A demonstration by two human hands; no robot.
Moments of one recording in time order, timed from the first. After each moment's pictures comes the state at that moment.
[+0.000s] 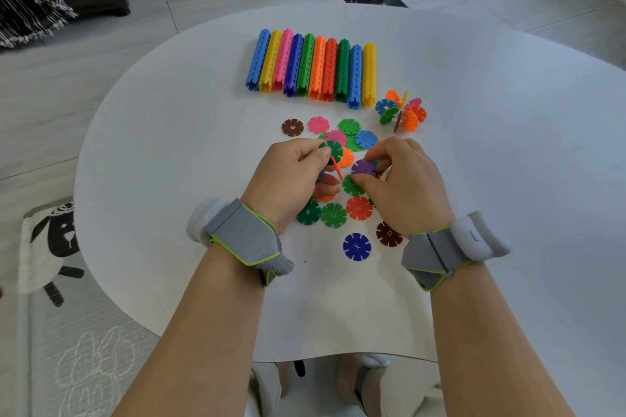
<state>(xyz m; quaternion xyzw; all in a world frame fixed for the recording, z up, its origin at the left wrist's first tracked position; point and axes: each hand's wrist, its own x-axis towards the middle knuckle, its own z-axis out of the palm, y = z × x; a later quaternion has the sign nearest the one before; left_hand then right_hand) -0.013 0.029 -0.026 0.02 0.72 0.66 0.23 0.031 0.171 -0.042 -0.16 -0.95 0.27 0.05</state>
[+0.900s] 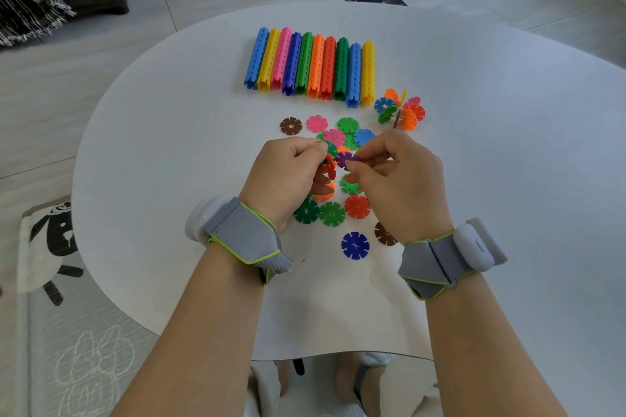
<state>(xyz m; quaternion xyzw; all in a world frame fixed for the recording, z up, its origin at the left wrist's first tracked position) -0.015 0.029 -0.027 0.01 0.74 0.65 0.20 0.041 0.152 -0.028 -0.14 -0.86 0.46 0.14</state>
